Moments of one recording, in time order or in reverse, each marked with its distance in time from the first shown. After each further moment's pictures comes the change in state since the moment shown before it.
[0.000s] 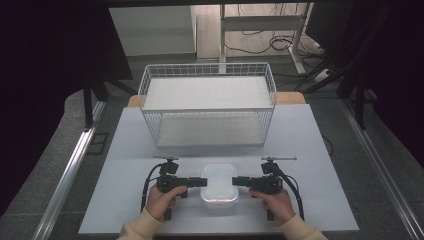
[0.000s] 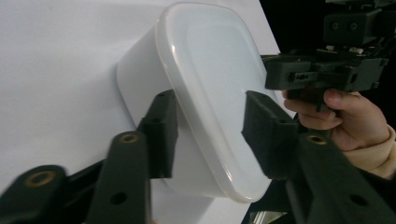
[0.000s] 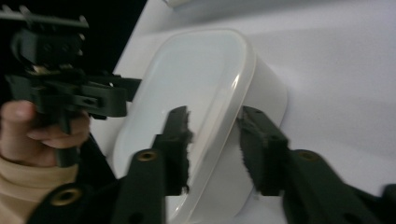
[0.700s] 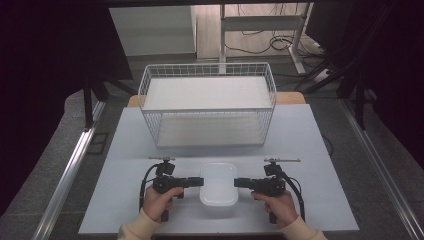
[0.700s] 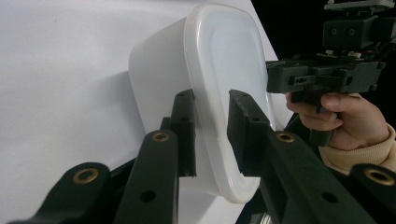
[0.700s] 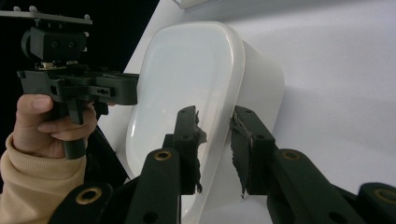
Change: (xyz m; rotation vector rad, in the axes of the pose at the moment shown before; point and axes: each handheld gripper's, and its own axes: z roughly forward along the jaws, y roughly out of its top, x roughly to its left) left arm -0.007 -0.003 -0.012 -0.025 0.000 0.034; right arm 0.008 -0.005 -0.010 -0.007 0.022 -0.016
